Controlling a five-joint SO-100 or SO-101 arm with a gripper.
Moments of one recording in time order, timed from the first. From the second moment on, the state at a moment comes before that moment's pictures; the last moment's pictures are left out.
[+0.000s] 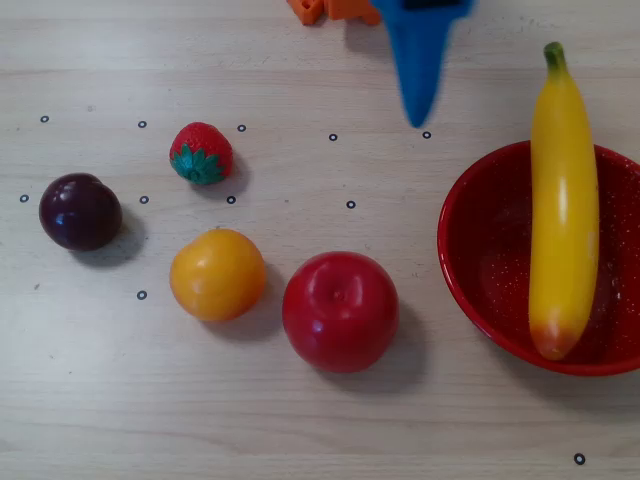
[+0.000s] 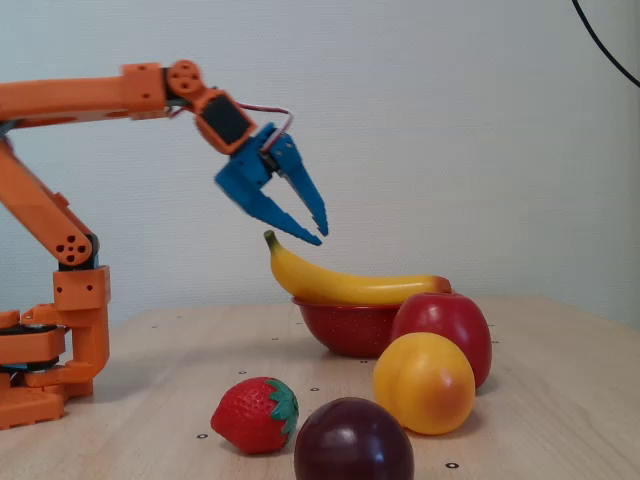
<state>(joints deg) 10.9 128.1 119.2 53.1 5.8</state>
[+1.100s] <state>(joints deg) -0.1 184.2 177.9 38.9 8.4</state>
